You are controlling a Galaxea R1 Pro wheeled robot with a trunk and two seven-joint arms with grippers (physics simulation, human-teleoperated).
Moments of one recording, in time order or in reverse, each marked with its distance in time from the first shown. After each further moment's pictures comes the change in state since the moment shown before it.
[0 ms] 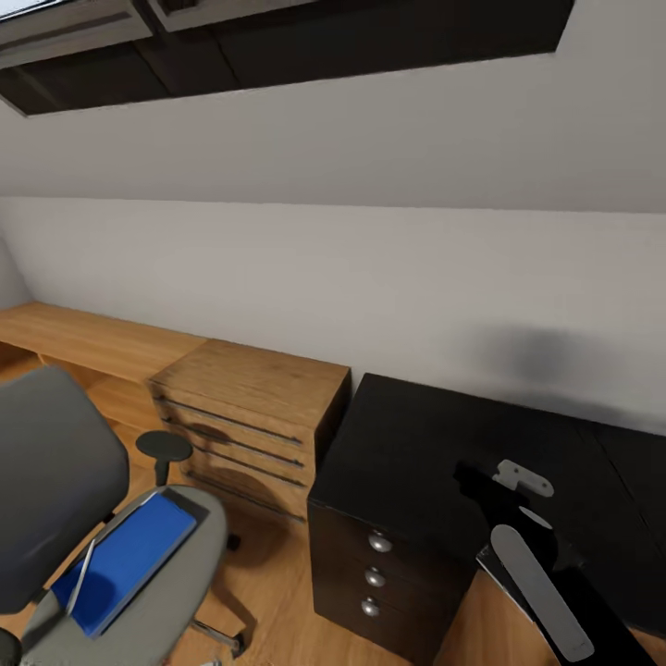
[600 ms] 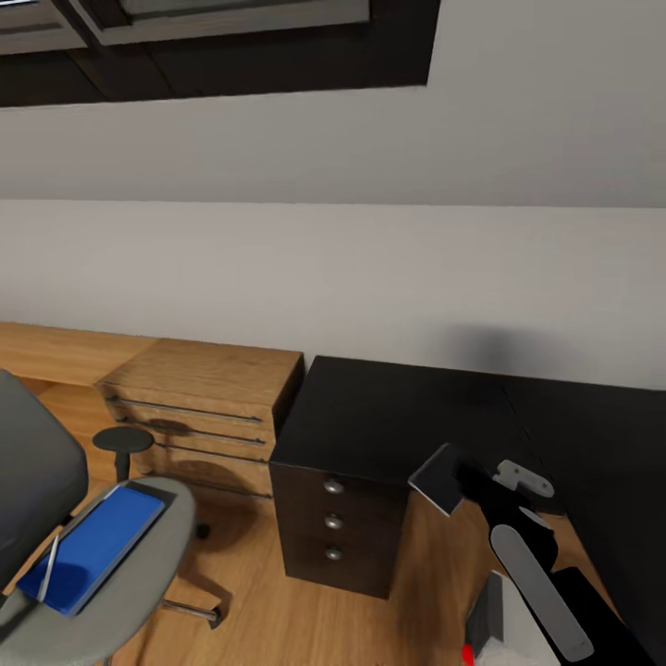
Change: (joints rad) left arm 0.000 -0.013 0.000 0.045 -0.003 -0.004 -0.006; right arm 0.000 0.001 -0.001 0.003 0.002 -0.003 0.003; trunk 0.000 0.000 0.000
